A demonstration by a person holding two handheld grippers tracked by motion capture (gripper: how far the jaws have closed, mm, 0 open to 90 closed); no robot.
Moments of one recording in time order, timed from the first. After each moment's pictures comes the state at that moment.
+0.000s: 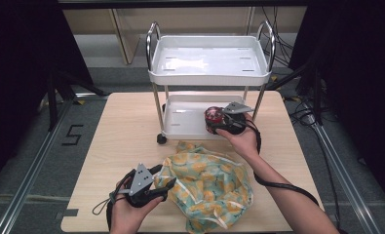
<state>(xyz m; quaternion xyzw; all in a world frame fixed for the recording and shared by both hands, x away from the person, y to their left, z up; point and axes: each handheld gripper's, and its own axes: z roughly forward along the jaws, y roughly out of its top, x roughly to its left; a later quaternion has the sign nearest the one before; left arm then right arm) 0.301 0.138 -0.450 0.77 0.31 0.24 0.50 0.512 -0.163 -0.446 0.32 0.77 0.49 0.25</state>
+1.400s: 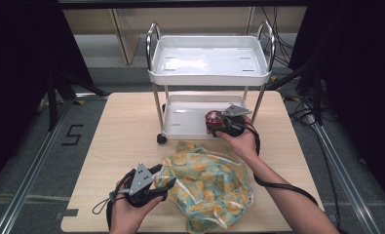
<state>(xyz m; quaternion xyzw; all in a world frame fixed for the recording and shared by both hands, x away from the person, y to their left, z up) 0.302 0.138 -0.451 0.77 0.31 0.24 0.49 0.516 -0.164 -0.462 0.33 0.78 0.48 0.24</state>
